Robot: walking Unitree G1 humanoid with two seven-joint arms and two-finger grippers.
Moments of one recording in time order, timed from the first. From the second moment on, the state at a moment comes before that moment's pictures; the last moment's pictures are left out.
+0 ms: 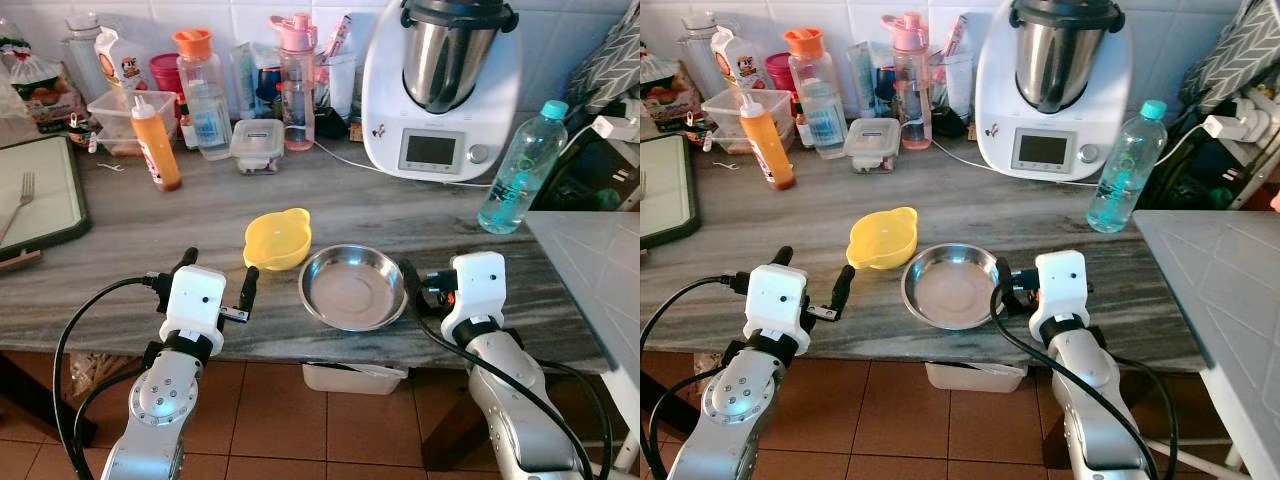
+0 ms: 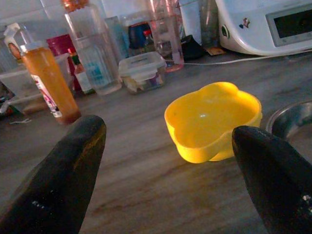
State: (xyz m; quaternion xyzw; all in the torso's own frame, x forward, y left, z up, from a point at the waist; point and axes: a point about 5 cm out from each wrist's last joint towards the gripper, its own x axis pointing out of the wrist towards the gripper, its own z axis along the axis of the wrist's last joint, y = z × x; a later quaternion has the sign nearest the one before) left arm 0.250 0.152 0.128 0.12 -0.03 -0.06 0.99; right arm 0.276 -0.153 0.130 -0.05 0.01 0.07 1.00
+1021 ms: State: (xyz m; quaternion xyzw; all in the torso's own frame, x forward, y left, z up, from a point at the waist) left arm 0.252 0.152 0.123 0.13 -0.01 -0.06 0.99; right arm 0.280 -0.149 0.125 -0.04 0.02 0.07 1.00
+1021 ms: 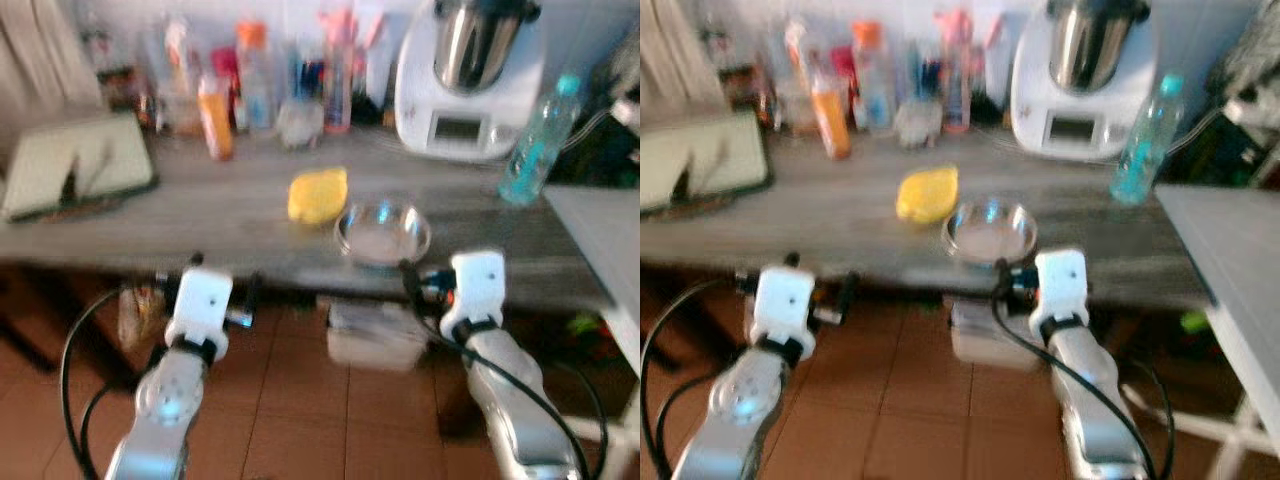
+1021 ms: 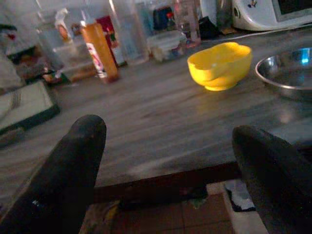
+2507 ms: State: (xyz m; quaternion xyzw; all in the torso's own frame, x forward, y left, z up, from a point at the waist) left arm 0.255 0.143 0.122 0.11 -0.02 -0.09 0.99; right arm 0.284 -0.146 0.130 -0.08 -0.01 0.08 0.99
